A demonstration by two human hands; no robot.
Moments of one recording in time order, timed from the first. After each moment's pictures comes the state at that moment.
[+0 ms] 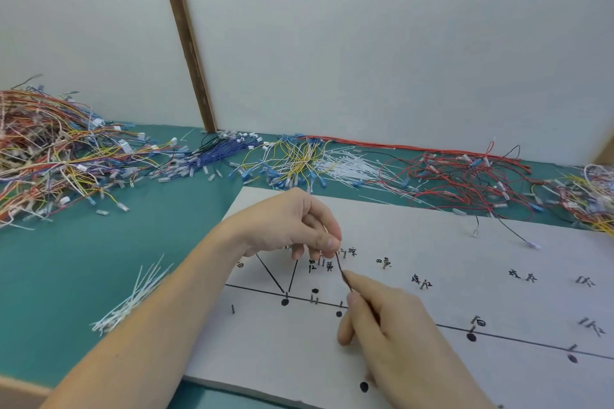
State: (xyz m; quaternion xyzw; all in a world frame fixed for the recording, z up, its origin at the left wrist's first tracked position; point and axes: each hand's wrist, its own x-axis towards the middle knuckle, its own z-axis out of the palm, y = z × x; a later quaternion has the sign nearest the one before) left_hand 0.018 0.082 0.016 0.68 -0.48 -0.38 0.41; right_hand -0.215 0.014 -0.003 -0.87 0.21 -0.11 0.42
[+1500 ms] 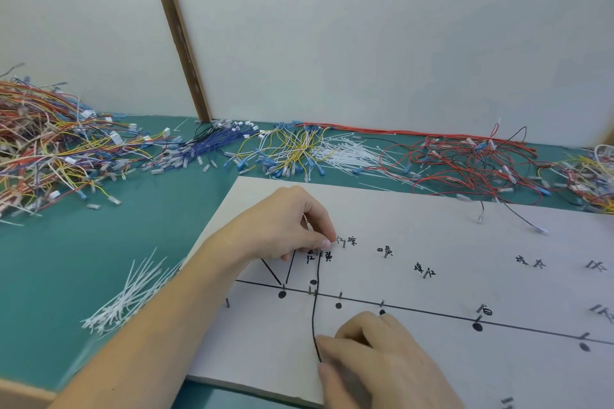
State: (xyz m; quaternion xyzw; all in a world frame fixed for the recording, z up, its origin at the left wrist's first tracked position) left_hand 0.004 0.081 0.006 0.79 -0.49 -0.22 0.31; right_hand -0.230 0.047 -0.032 -0.94 0.10 -0.29 0.15
